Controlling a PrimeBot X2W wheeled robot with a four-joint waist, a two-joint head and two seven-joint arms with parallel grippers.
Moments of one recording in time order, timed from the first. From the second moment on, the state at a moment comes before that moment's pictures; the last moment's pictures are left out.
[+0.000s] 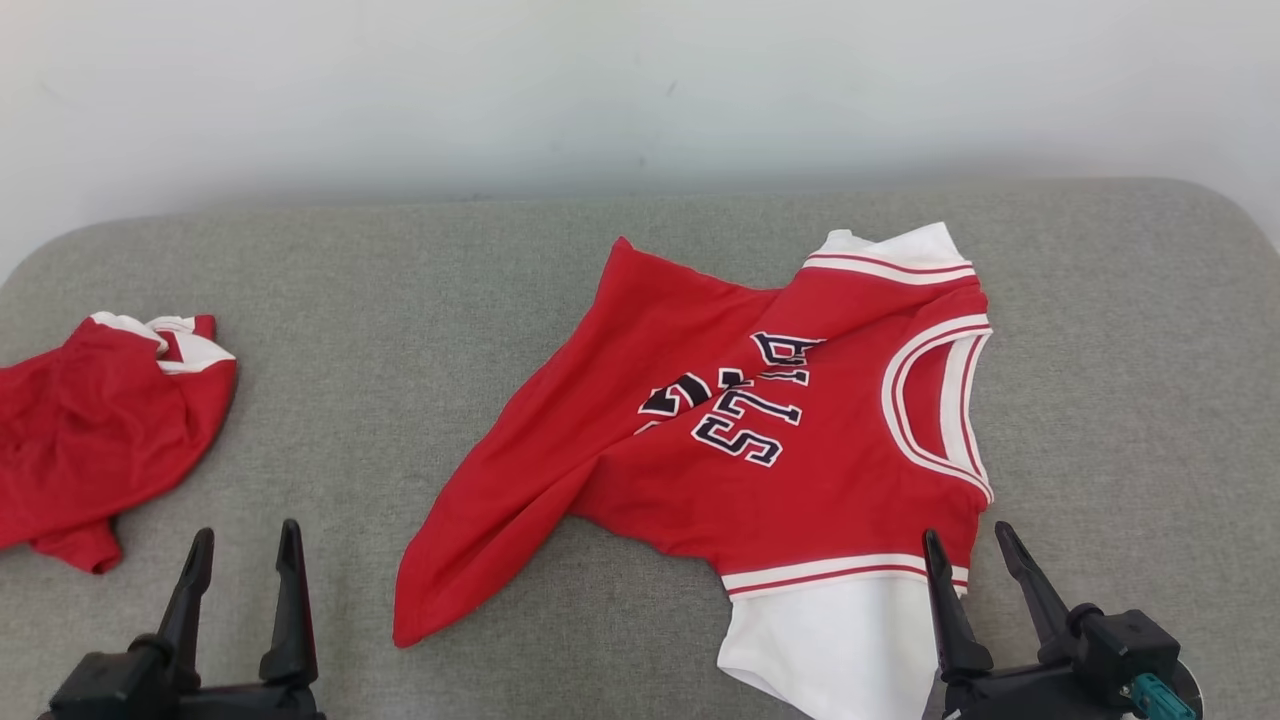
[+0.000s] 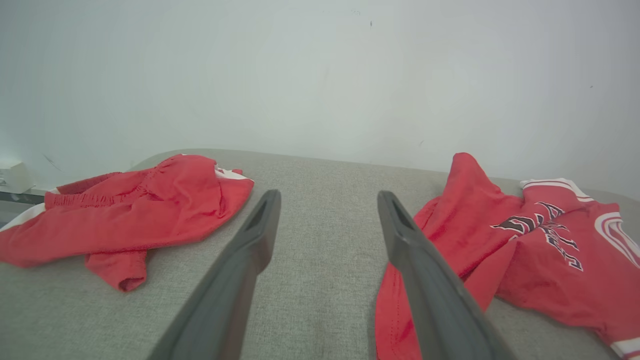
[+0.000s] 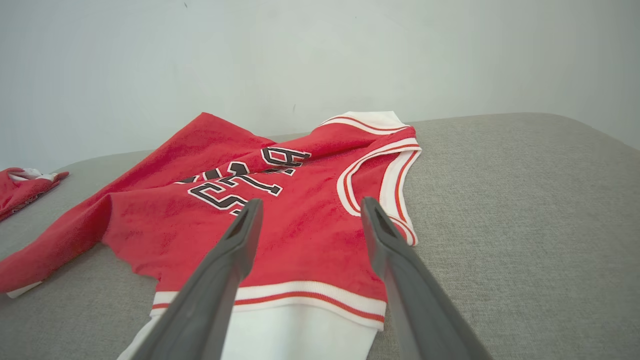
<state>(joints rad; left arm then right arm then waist) -0.02 0.21 -0.04 0.08 -0.33 0.02 -0.26 -0.06 -0.10 0.10 0.28 0.23 0.13 -0.26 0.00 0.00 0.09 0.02</state>
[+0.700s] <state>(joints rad) 0.05 0.12 0.08 0.10 -0.21 -0.07 -0.26 0.01 -0.09 0.08 0.27 0.20 0.13 -0.26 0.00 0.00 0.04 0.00</state>
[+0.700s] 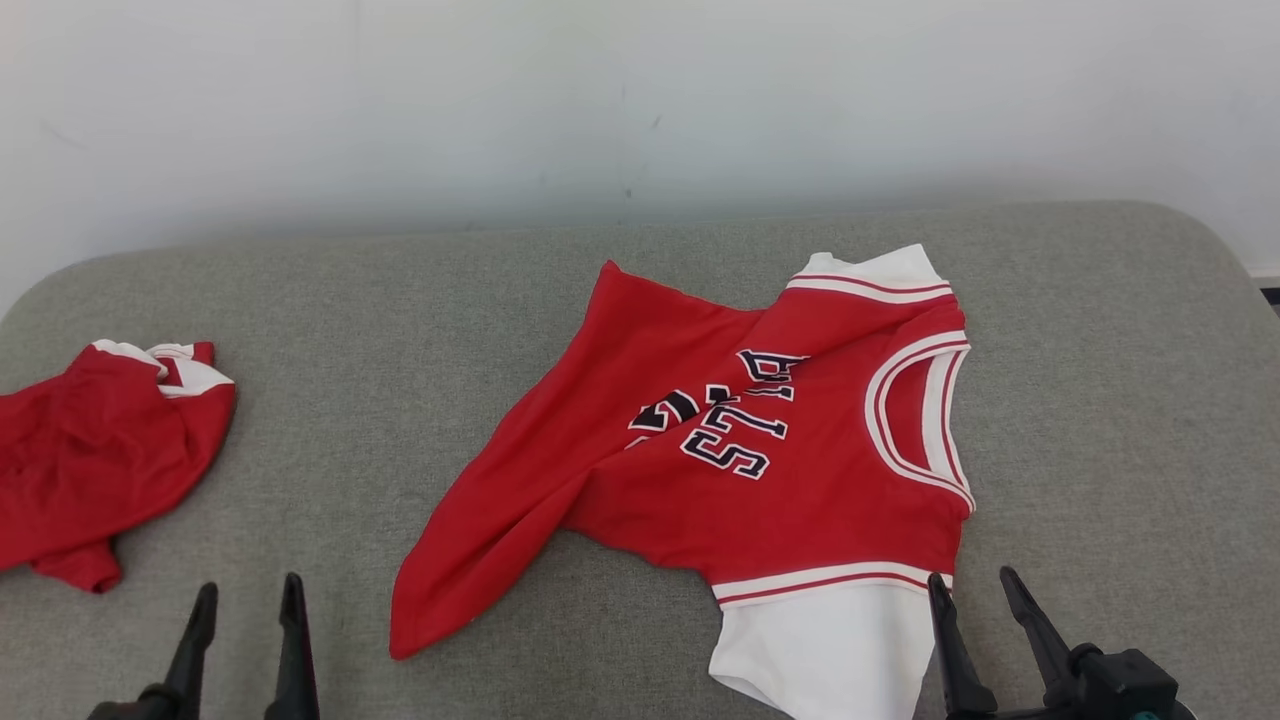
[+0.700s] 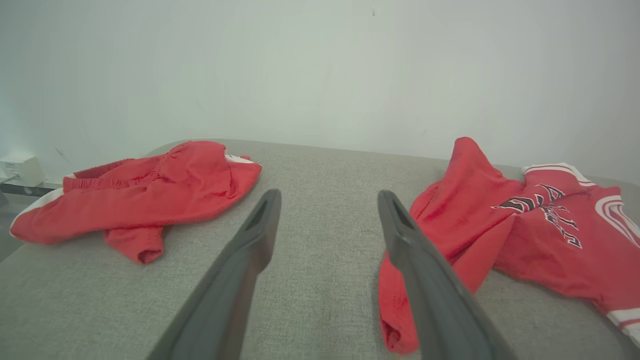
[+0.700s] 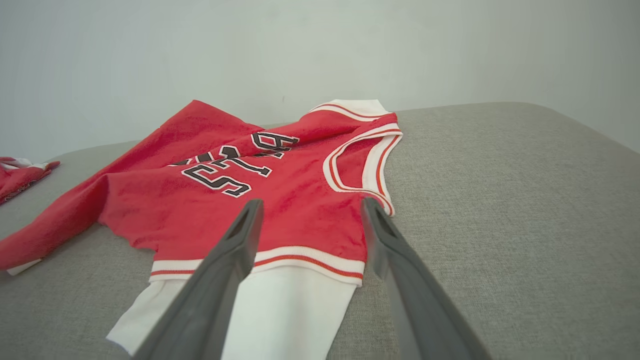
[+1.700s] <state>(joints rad) -0.13 0.13 -0.12 0.54 -0.26 -0.13 -0.26 -0.02 -0.05 0.18 0.52 0.26 0.13 -0.17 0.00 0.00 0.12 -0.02</state>
